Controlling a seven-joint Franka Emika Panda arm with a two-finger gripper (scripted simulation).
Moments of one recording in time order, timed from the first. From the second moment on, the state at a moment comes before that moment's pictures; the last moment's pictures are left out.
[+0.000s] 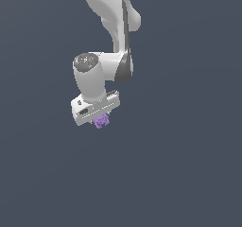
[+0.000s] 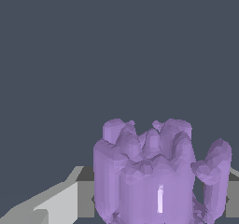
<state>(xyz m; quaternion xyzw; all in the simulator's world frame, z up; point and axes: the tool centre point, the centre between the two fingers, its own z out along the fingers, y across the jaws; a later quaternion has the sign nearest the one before) -0.005 -0.096 0.133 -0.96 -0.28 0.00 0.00</state>
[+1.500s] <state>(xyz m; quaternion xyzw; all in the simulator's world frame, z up) 0.093 -0.150 0.218 -0.96 -0.28 0.00 0.00</state>
